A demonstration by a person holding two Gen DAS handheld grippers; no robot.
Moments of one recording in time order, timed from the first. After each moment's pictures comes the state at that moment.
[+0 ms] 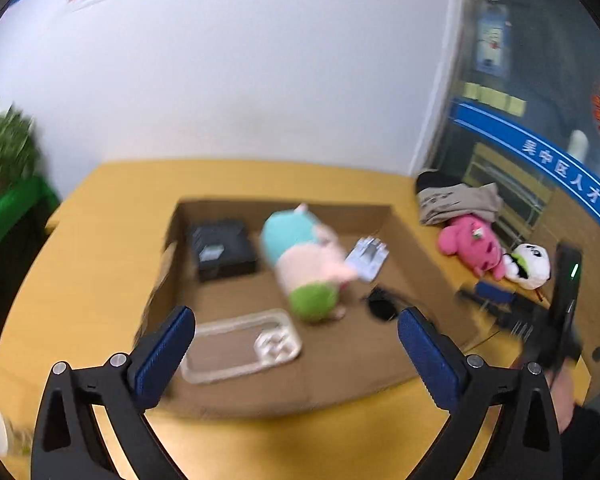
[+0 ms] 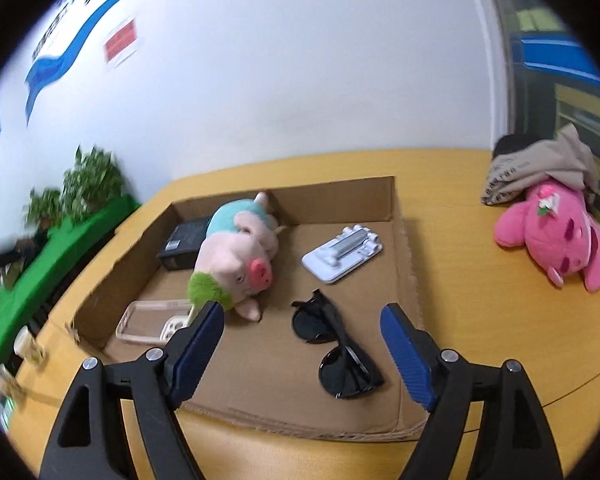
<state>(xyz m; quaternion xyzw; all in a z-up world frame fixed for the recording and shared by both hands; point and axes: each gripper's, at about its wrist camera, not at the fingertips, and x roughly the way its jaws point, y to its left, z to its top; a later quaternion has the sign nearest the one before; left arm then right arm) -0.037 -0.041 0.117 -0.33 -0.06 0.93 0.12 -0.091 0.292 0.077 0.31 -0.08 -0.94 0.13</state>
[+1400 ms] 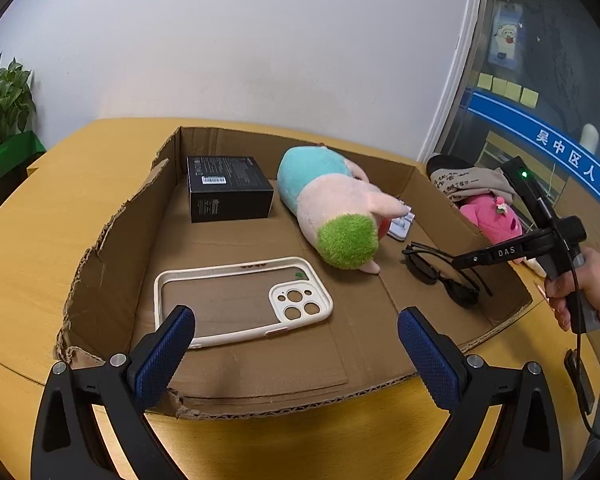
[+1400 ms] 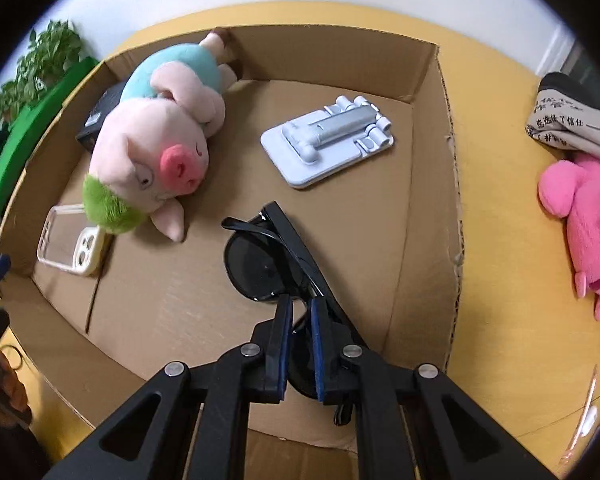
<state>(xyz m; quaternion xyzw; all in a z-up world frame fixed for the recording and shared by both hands) -0.062 -0.033 0.008 -0.32 -0.09 0.93 0.15 -0.206 0.270 0.012 0.57 0.05 -0.81 0.12</state>
